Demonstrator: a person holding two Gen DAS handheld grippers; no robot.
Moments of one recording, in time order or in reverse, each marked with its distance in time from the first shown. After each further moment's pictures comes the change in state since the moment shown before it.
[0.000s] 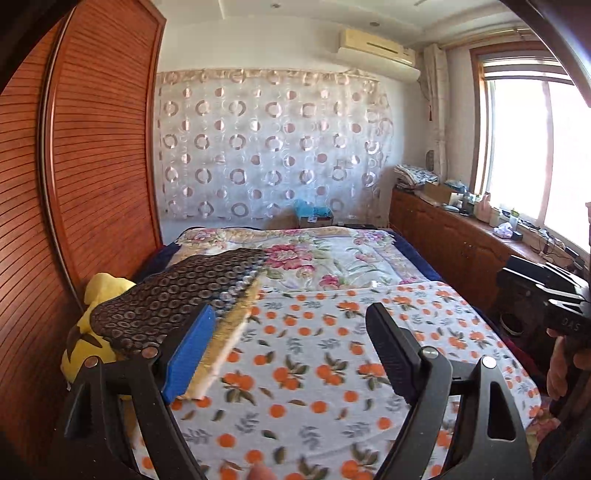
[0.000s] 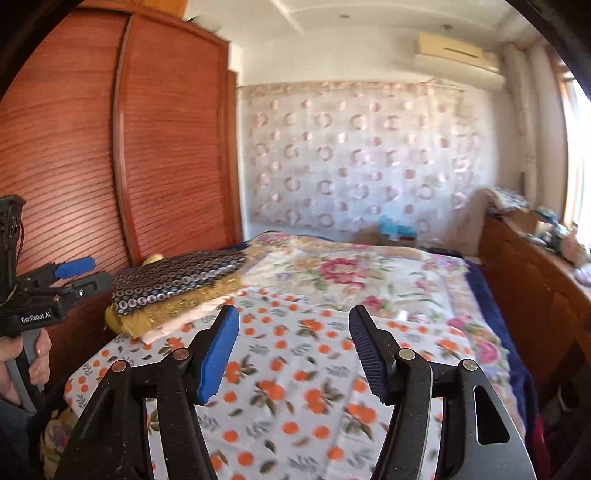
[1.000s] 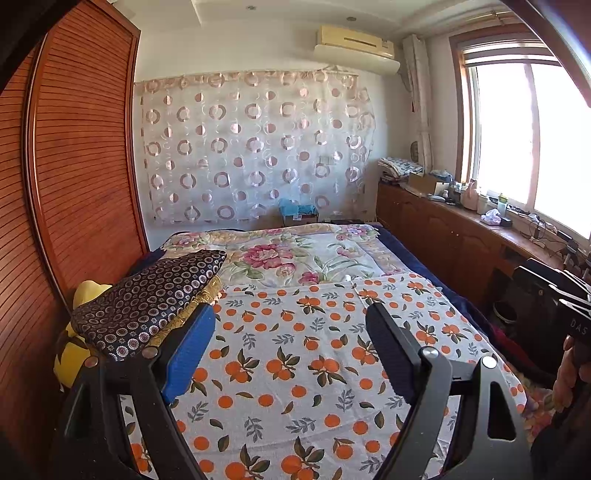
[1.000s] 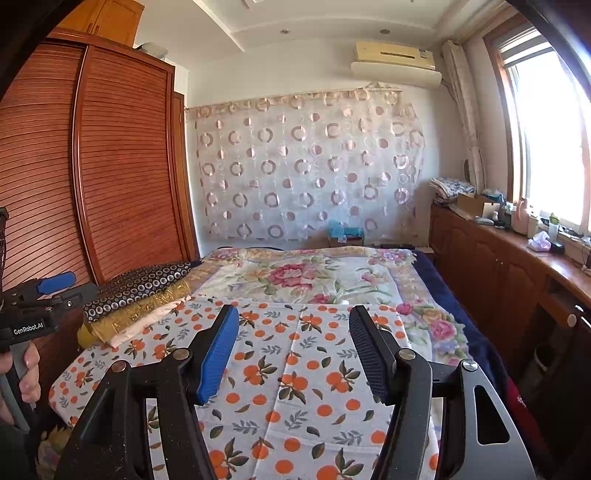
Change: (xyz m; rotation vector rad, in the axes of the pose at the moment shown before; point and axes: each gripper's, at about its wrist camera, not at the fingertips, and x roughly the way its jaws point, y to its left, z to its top) left arm -0.008 -0.061 -0.002 0.052 0.000 -0.019; right arm -0.072 0.039 -0.030 0.109 -0.047 -0.161
